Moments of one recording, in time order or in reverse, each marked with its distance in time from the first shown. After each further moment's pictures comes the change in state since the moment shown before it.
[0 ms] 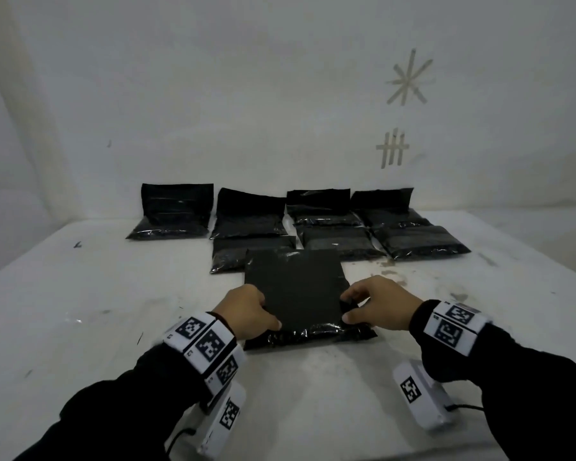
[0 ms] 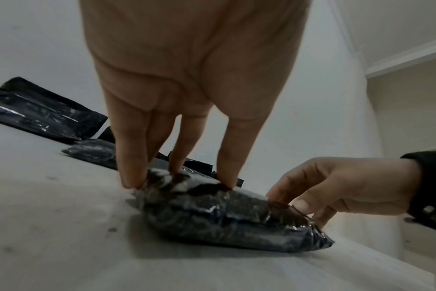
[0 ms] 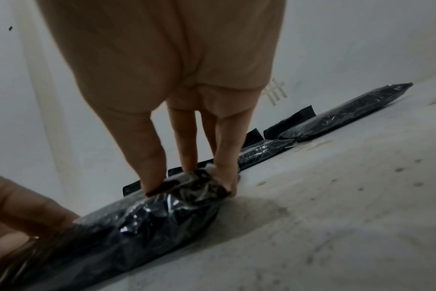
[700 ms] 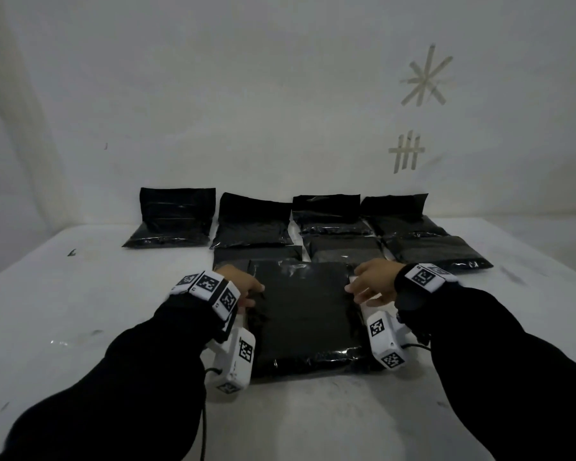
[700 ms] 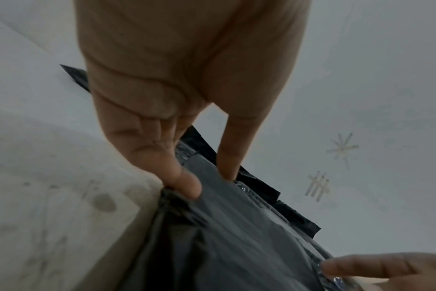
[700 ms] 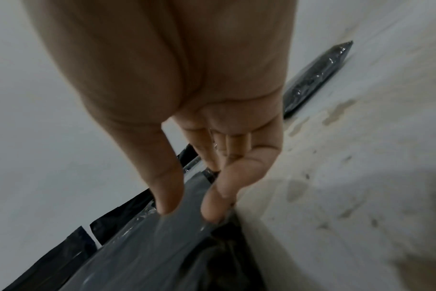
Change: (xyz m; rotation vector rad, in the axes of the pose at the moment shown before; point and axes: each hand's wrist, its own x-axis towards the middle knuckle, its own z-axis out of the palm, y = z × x) left_hand 0.076 -0.002 -0.038 -0.576 0.007 -0.400; right_hand 0.093 -0.007 -0.030 0.380 -0.114 0.348
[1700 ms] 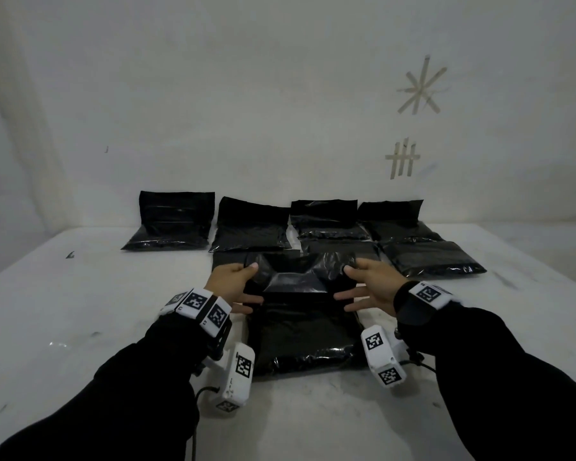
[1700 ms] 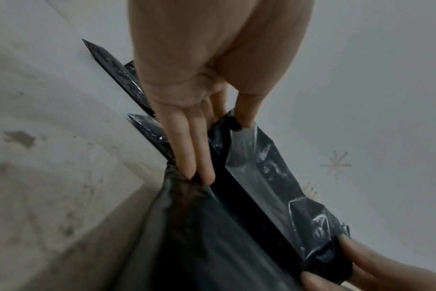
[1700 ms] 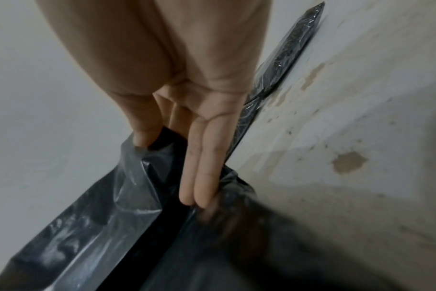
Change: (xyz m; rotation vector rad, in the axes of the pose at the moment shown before) left_hand -0.012 -0.010 0.001 -0.420 -0.047 0.180; right_hand -0.007 0.013 0.012 0.541 -0.056 -0.217
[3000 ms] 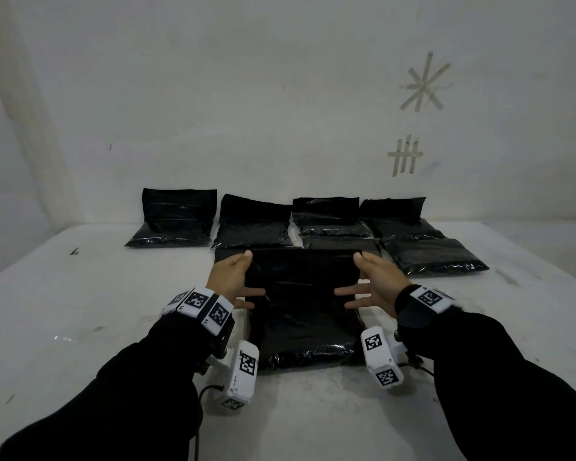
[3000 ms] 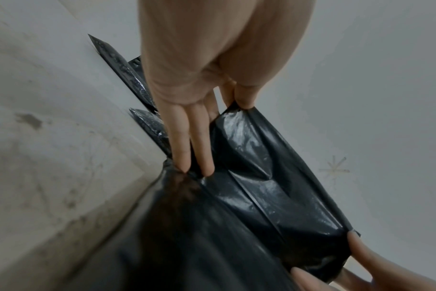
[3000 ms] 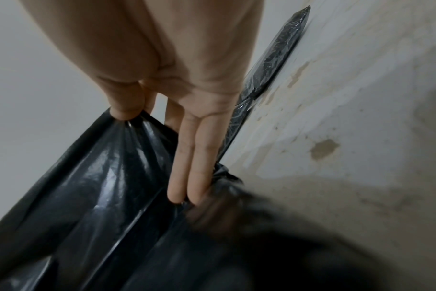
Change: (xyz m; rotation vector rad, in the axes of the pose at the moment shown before) left_hand -0.009 0.000 0.002 -0.049 0.044 0.064; right_hand -0.004 0.005 0.002 0.066 0.057 -0.067
